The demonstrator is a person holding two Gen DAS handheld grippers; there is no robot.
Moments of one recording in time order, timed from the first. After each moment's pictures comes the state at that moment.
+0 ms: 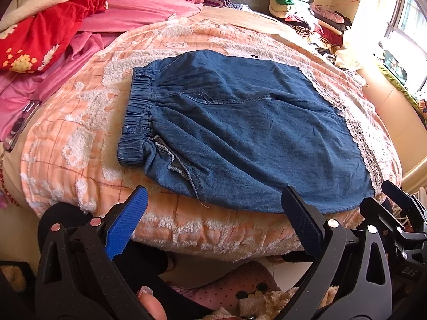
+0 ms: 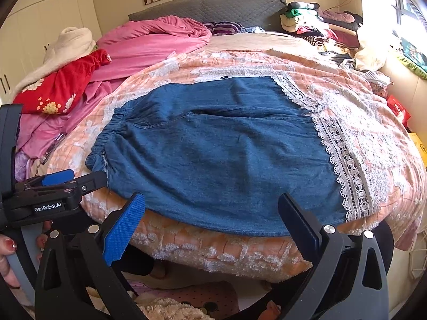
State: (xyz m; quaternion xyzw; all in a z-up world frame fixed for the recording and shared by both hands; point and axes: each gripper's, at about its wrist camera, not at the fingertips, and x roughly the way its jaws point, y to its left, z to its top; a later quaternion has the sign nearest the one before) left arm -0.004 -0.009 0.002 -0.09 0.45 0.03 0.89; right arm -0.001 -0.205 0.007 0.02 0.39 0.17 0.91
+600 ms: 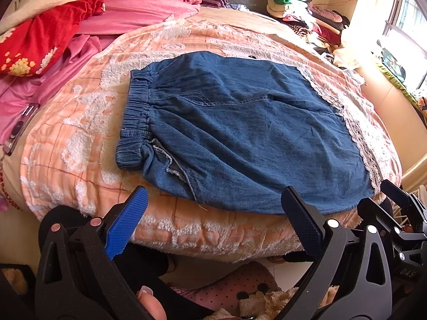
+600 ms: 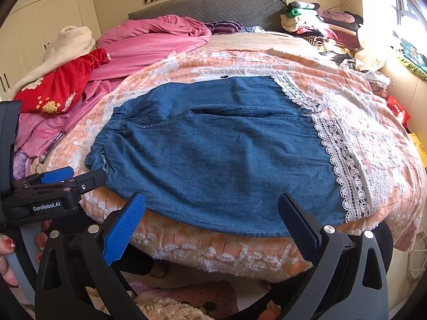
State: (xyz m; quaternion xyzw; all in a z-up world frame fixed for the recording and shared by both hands) left arm -0.002 -0.012 0.004 -0.09 0.44 0.03 0.89; right arm -0.002 -0.203 0.005 0.01 0.39 0.17 0.91
